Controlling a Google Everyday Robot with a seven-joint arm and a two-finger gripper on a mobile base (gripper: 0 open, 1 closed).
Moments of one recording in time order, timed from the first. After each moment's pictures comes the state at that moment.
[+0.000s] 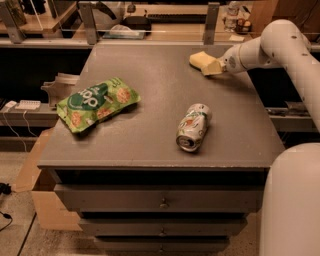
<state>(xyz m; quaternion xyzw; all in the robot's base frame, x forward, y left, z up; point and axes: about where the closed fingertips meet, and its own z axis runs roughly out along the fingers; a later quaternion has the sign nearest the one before) 0.827 -0.210 0.841 -0.29 0.84 0.13 0.44</state>
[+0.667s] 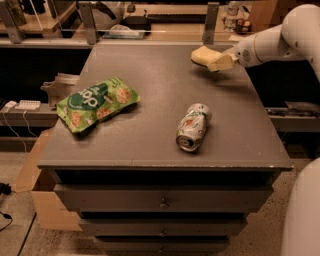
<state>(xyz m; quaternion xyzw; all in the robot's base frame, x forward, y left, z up) 0.790 -0.213 0.886 -0.34 0.81 0.13 0.45</state>
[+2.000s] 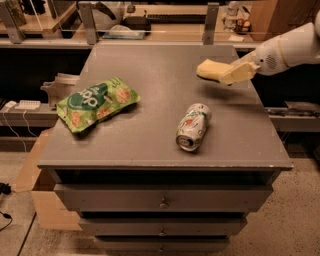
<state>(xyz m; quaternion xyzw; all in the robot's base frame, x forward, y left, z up) 0.697 -0.224 0.897 -0.41 0.80 0.18 0.39</state>
